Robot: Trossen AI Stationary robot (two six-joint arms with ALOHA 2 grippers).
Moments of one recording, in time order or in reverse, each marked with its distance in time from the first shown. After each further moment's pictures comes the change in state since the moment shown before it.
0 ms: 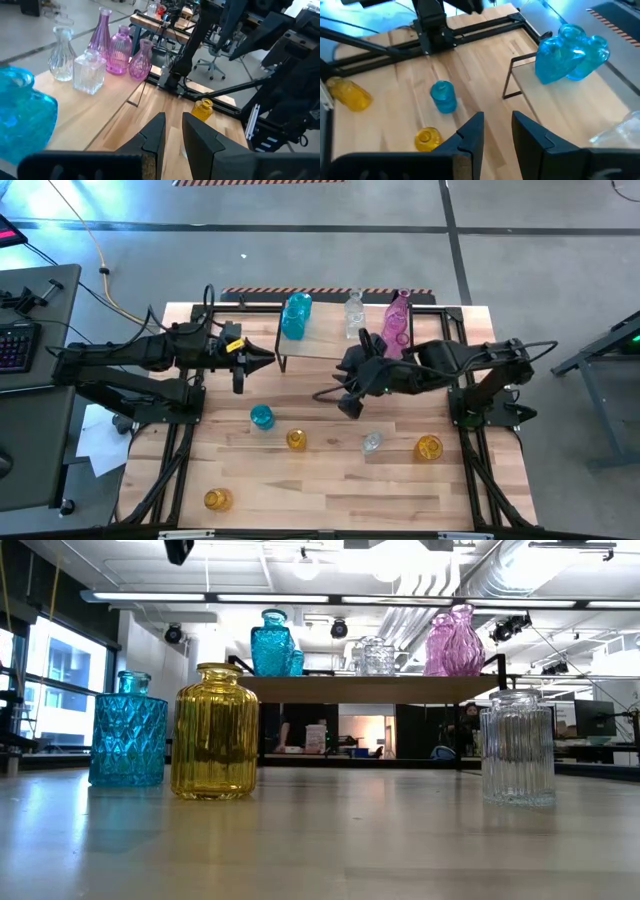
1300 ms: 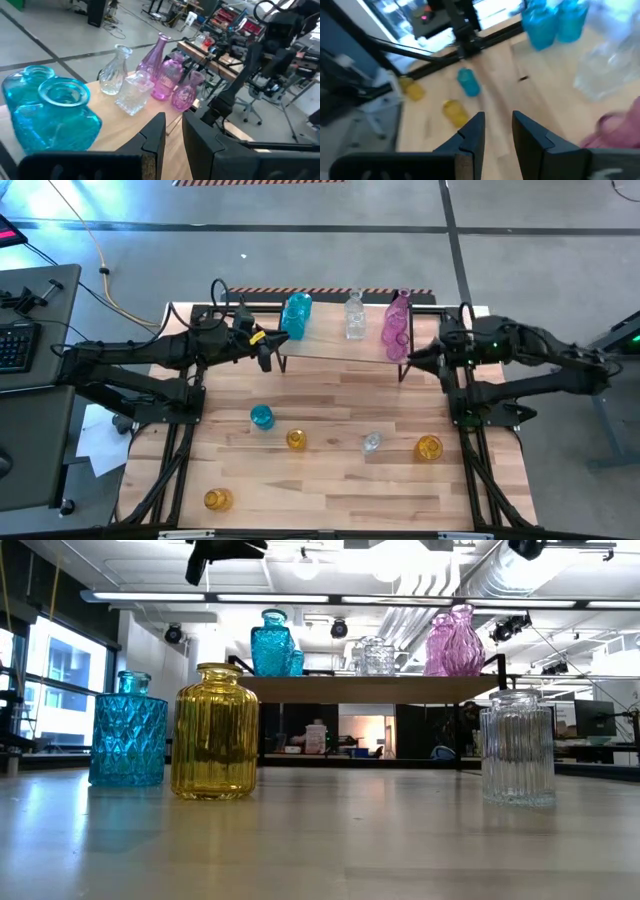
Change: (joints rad) left arm 0.073 0.148 -0.001 0.179 -0.216 -0.150; right arm -0.306 -0.932 -0.908 0.311 -0.506 -0.054
